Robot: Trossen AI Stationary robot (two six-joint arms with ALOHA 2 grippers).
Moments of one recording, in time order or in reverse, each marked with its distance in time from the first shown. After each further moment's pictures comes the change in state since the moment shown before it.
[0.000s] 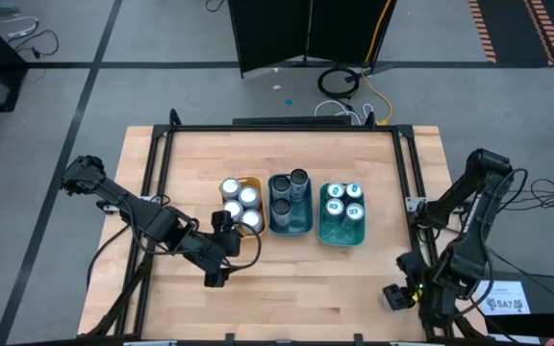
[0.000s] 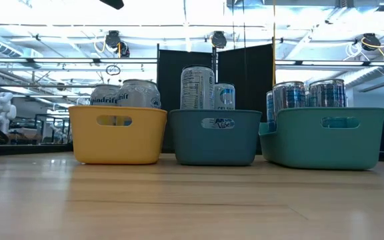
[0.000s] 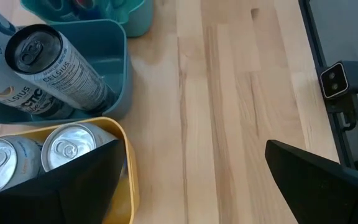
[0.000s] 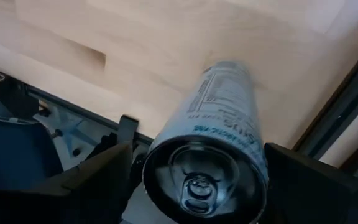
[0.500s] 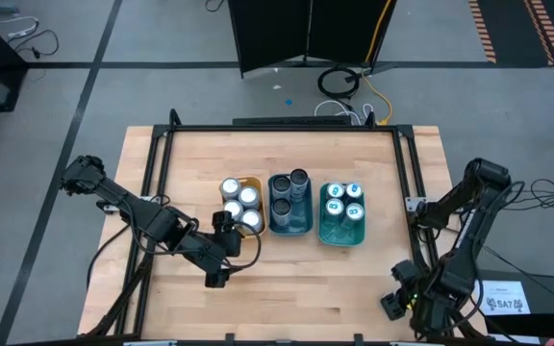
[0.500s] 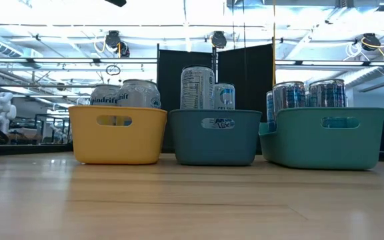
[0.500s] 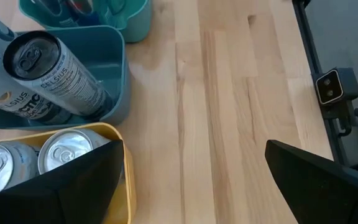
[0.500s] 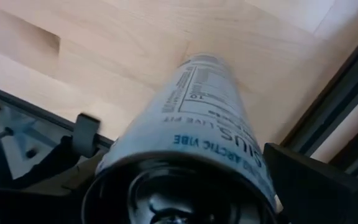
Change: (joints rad) left arm 0.000 0.000 0.000 0.021 0.000 0.000; right arm 0.004 0.117 0.000 0.026 -0.082 -0.069
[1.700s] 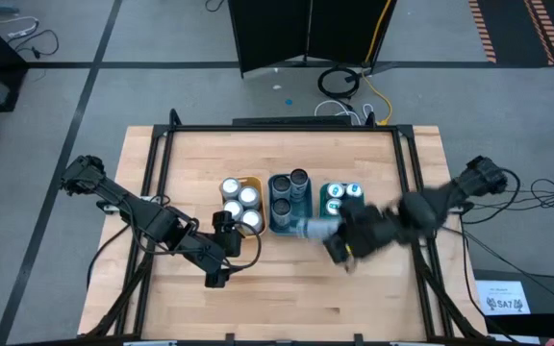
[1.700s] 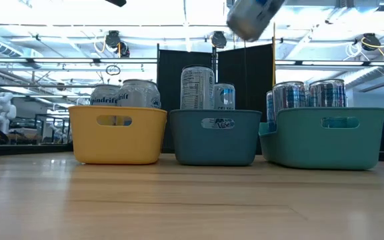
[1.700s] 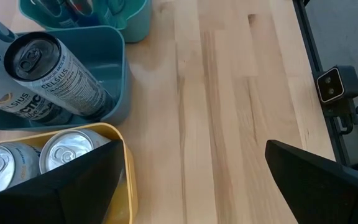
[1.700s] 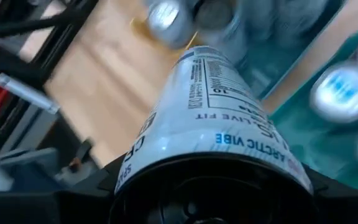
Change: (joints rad) left arm 0.002 0.000 0.000 -0.001 0.000 0.010; right arm -0.592 0.012 0.483 -0.120 0.361 -0.948
